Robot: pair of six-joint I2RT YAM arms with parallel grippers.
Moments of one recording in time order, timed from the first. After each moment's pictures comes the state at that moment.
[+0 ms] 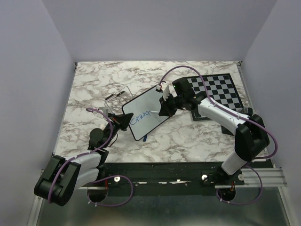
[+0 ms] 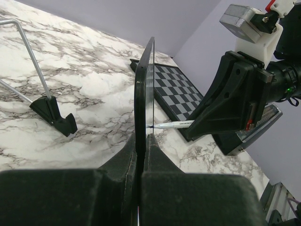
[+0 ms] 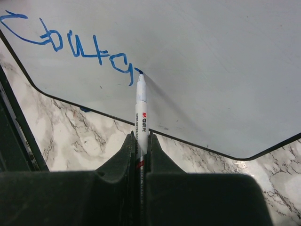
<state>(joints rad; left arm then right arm) -0.36 1.09 0.04 1.23 0.21 -0.67 0.61 1.63 1.22 -0.38 -0.47 -0.21</state>
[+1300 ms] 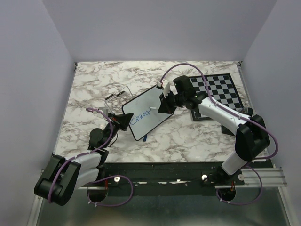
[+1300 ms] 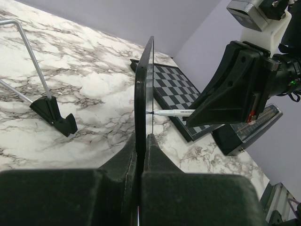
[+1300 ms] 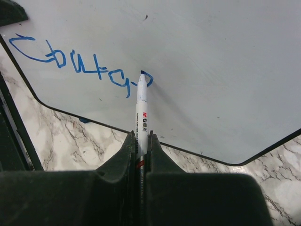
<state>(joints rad) -0.36 1.09 0.04 1.23 0.21 -0.67 0.61 1.62 1.24 -0.35 -0.47 -0.18</state>
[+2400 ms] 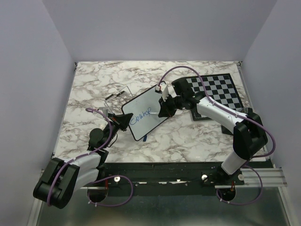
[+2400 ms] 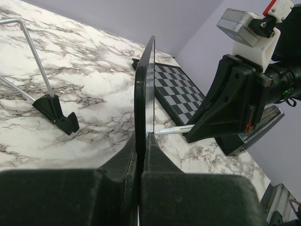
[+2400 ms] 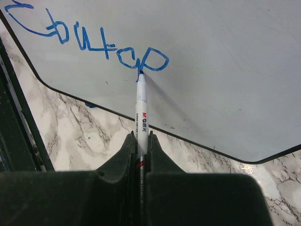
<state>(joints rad) -0.36 1.06 0.04 1.19 0.20 -0.67 0.62 1.66 1.24 -0.41 -0.53 -0.24</state>
